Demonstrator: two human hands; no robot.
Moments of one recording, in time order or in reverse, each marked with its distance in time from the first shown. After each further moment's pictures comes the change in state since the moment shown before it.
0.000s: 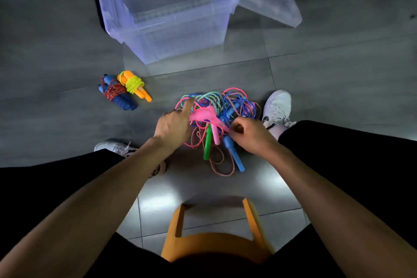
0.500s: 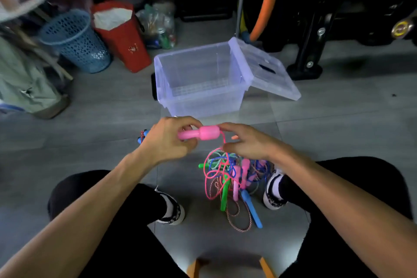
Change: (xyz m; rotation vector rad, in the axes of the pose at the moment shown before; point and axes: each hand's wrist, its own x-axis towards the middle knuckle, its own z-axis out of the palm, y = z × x) left_hand -0.081 -0.035 -0.180 -0.448 0.327 0.180; right_hand -0.027 -0.146 -0.087 0.089 -0.142 -0.442
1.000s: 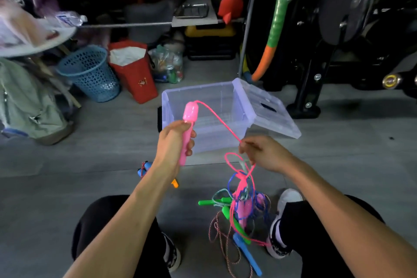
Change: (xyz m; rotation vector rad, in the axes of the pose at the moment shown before) left_hand 0.053 0.030 -0.021 -1.154 0.345 -0.492; right_hand 0.017 -0.011 -0.060 -0.101 0.233 -0.042
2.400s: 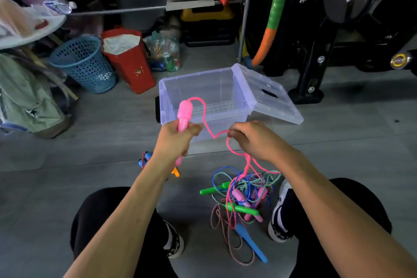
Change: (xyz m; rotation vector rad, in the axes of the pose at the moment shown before) left_hand 0.004 -0.014 -0.003 0.441 0.005 0.015; right_hand 0.011 -0.008 0.013 -0.305 0.053 -0.127
